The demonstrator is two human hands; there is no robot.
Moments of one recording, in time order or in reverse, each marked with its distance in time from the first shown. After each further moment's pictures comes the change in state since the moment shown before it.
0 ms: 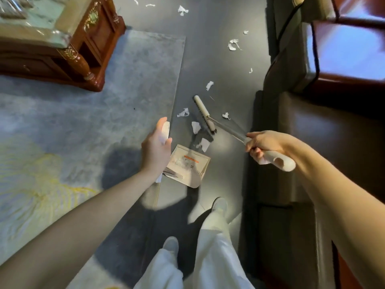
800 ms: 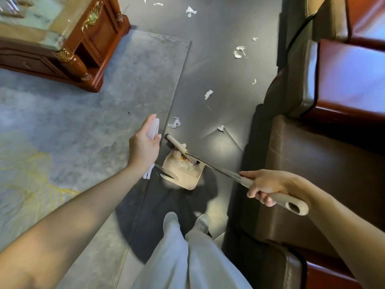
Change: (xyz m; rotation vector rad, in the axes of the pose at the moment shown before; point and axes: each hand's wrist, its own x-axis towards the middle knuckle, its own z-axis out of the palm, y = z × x) left_hand 0.095 0.073 0.071 -0.036 0.061 -0.131; right_hand 0.049 -0.025 -0.128 -0.369 -0.236 0.178
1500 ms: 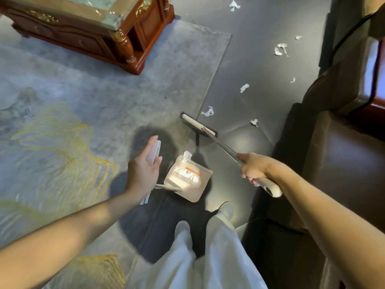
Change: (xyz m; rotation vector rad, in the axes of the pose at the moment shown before) left_hand -0.139 -0.118 -0.134 -0.018 0.049 -0.082; right_hand 0.022 -0.045 0.174 -0.597 0.205 -0.207
